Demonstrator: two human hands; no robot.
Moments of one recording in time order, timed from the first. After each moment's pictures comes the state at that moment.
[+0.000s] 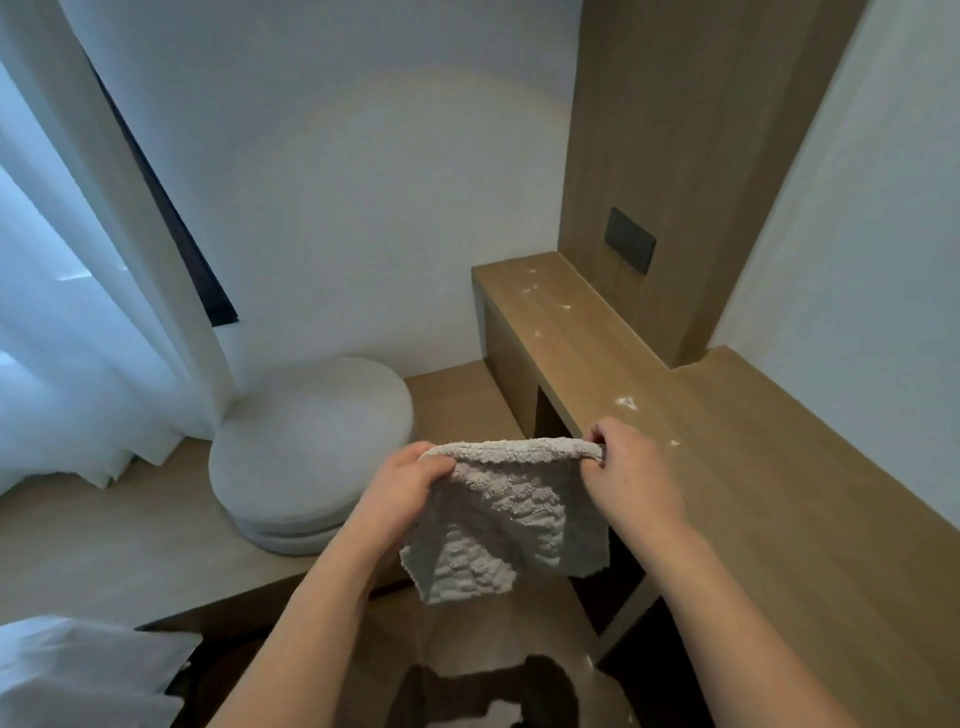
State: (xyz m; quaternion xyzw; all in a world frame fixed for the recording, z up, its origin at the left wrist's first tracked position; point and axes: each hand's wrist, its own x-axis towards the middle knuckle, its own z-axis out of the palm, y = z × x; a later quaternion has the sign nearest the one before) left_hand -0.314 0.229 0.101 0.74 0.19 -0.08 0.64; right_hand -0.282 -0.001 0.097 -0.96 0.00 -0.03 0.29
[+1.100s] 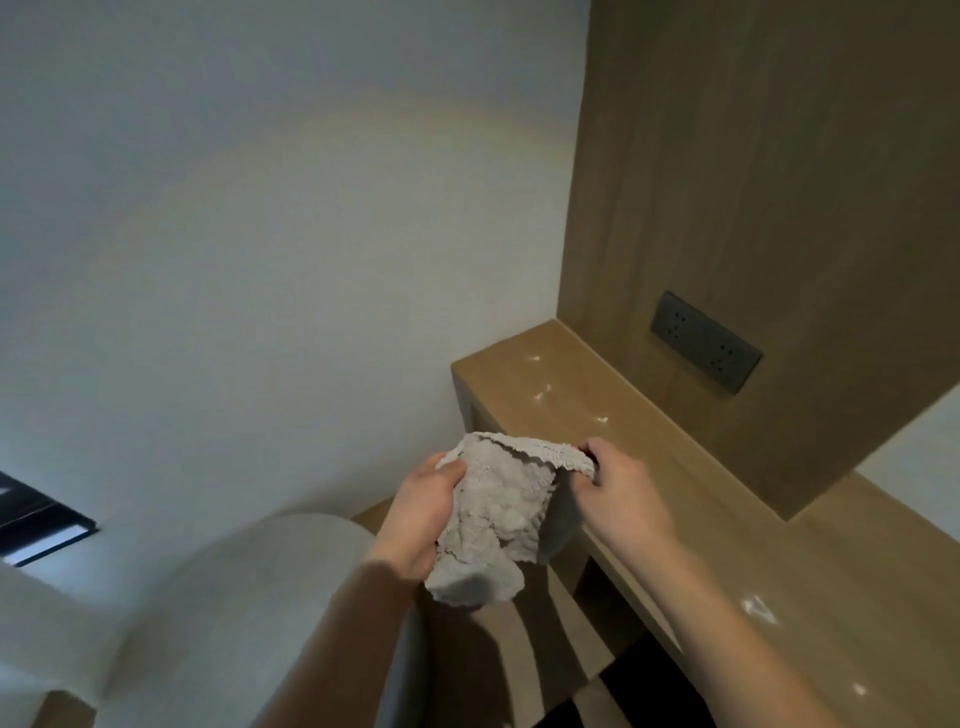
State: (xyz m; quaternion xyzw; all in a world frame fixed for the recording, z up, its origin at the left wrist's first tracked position) left_hand 0.163 0.319 0.078 0.64 0.19 -0.22 0.71; right_hand 0.141 0.122 0.081 -0.93 0.11 0.02 0.34
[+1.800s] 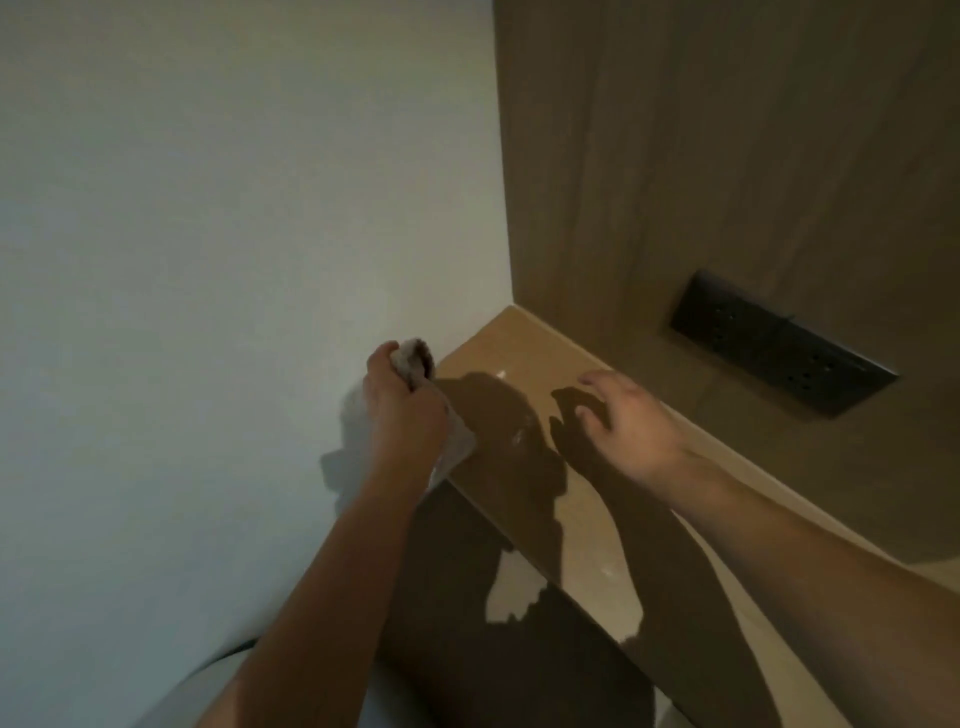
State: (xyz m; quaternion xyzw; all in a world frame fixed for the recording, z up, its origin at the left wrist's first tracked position) left_hand 0.474 0.237 -0.005 0.82 0.07 -0.02 0.56; right_hand 0.393 0.022 -0.036 -0.94 0.15 0.04 0.29
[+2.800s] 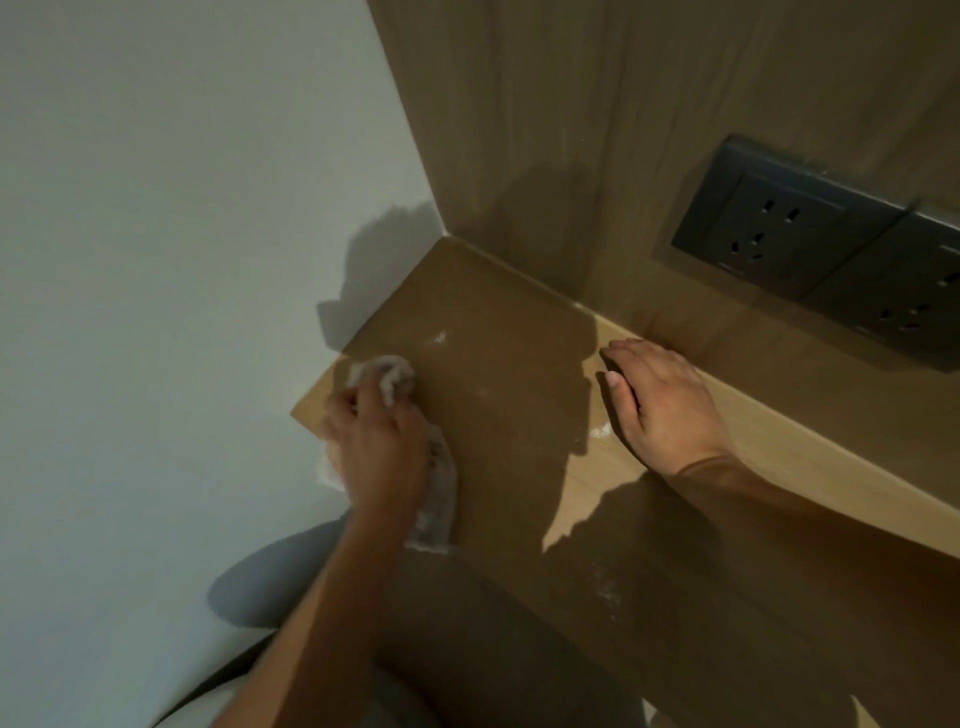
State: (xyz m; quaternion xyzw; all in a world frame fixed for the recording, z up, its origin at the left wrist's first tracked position) left_hand 0.501 0.209 -0.158 0.96 0.04 0.01 0.28; right_hand 0.398 -0.050 -0.190 -0.97 0.14 -0.05 0.21
